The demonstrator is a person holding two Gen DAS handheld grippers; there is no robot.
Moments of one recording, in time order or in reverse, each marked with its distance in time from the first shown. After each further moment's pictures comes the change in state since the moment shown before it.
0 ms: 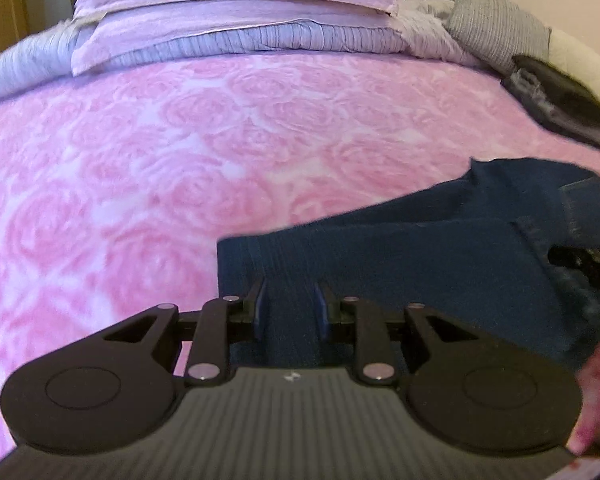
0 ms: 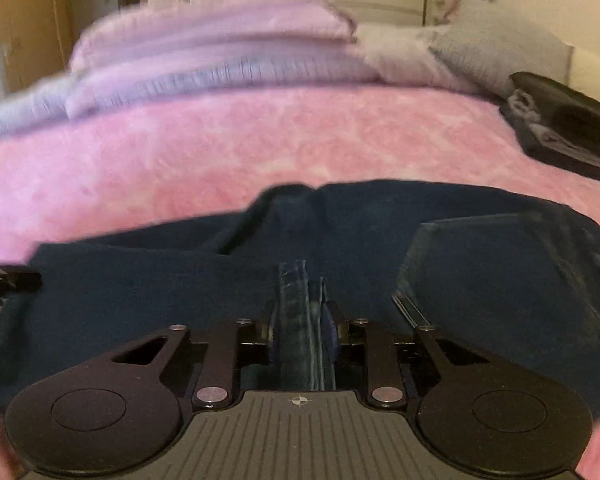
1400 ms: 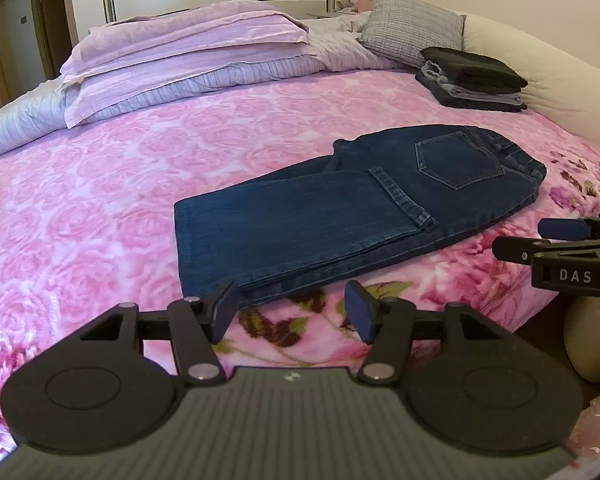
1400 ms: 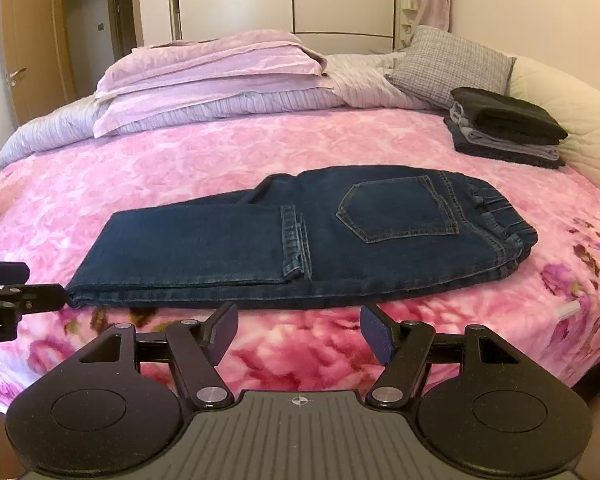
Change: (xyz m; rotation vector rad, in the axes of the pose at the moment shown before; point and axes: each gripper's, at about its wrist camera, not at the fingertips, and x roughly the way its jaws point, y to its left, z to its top) left arm -0.166 -0.091 -0.077 0.165 -0.077 -0.024; right arm -0.166 0.023 -0.063 0.042 -0.049 -0.067
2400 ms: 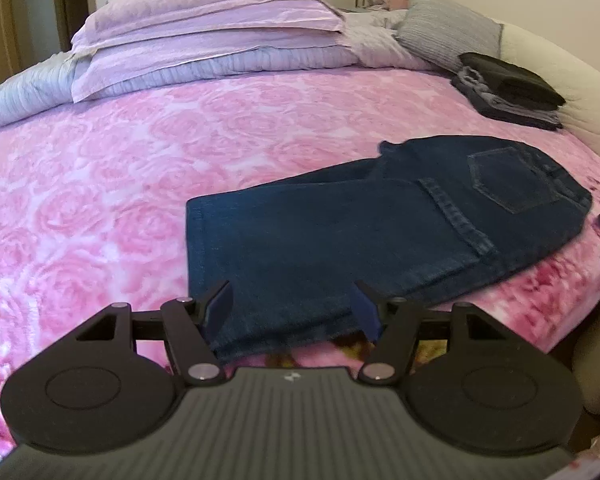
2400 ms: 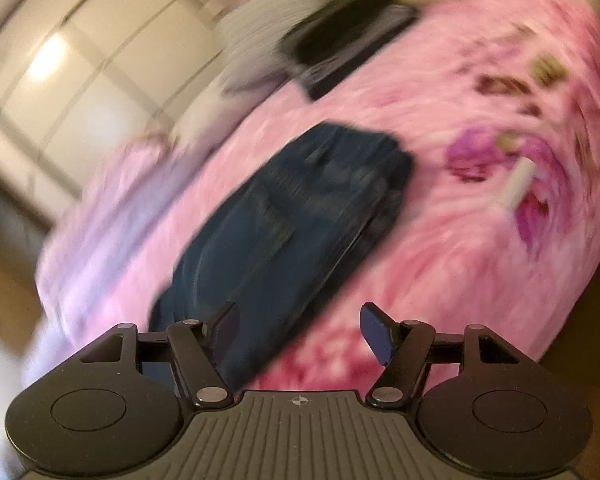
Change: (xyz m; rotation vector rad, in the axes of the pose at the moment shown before) left arm 0.074 0.044 0.016 -0.093 0.020 0.027; right arm 0.045 -0.226 -0.015 0.869 -0.109 0.076
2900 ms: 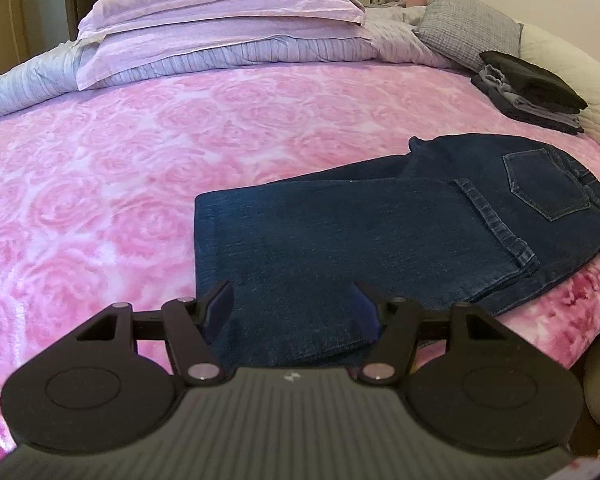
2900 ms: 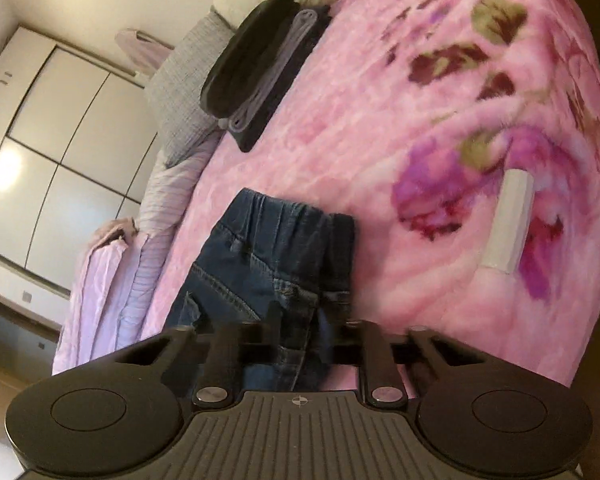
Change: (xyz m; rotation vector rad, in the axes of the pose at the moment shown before) left arm 0.038 0.013 0.002 -0.020 0.008 0.014; right arm 0.041 -0.045 0.041 0.217 -0.081 0.018
